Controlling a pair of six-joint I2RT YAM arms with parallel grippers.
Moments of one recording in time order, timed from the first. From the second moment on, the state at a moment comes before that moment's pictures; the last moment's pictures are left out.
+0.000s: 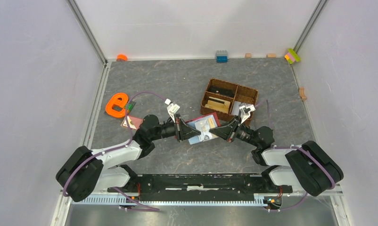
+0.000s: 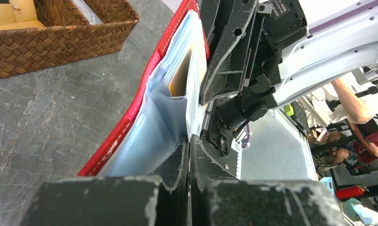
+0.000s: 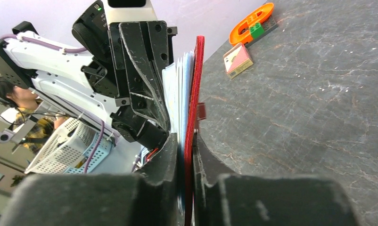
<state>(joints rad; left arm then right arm) -0.69 1.19 0.38 0.78 0.61 -0.67 0.48 1.29 0.11 1.43 -0.69 0.88</state>
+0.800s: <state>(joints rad) -0.69 1.18 0.35 0.88 0.64 -0.69 0.48 1.30 0.11 1.43 -0.70 0.90</state>
